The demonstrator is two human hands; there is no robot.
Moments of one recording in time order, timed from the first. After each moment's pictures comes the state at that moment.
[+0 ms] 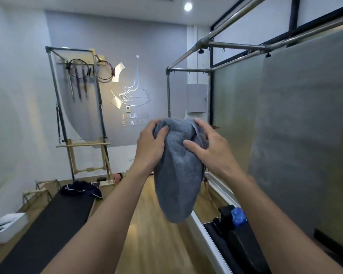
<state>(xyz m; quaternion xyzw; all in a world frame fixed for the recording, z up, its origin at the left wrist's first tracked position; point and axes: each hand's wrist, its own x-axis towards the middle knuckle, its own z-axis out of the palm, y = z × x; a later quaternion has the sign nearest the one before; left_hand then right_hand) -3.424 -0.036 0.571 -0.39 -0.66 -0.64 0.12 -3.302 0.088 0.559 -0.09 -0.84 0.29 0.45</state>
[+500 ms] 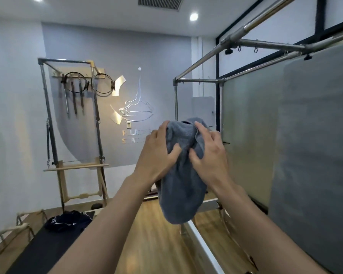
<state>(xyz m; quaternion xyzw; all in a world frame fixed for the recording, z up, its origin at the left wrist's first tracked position) -3.733 0.074 0.596 -0.47 -0.73 -0.42 0.25 -3.629 0.190 0.577 -0.11 -0.80 0.19 0.55</state>
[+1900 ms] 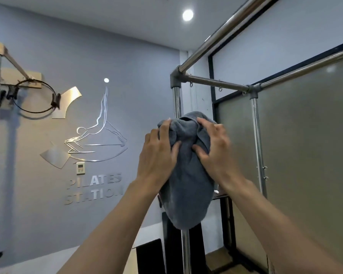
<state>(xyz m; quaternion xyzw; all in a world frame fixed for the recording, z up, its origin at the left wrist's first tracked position) -4.581 0.684 0.680 -0.50 -0.62 -0.43 0.42 -4.461 0.791 0.675 -0.09 -0.76 0.08 0.64</state>
